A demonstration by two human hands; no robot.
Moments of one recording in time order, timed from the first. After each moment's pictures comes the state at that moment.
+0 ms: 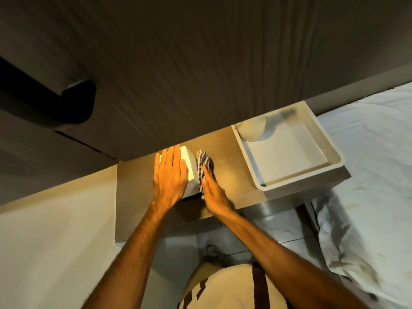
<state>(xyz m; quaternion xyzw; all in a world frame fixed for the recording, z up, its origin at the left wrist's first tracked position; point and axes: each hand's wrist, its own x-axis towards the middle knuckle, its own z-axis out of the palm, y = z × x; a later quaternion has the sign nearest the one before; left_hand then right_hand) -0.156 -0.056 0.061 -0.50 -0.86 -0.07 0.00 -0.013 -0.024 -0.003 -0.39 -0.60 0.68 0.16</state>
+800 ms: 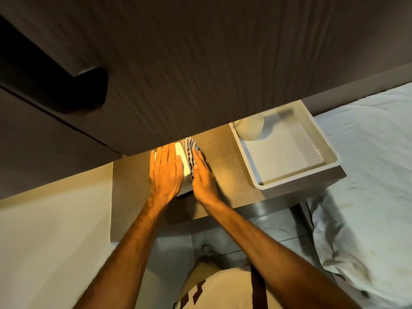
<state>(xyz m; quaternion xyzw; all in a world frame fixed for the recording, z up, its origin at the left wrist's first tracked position) -0.163 -0.054 0.060 -0.48 -0.87 -0.08 0.00 -0.048 -0.017 0.040 -0.42 -0.54 0.67 0.28</state>
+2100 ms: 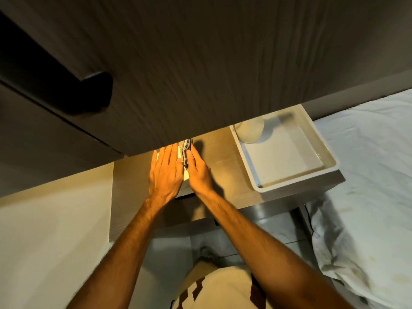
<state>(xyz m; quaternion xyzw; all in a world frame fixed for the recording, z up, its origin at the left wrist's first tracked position) -0.162 -0.058 0.065 -0.54 -0.84 -0.08 0.02 -0.068 0.002 0.045 -0.40 -0.51 0.71 0.28</state>
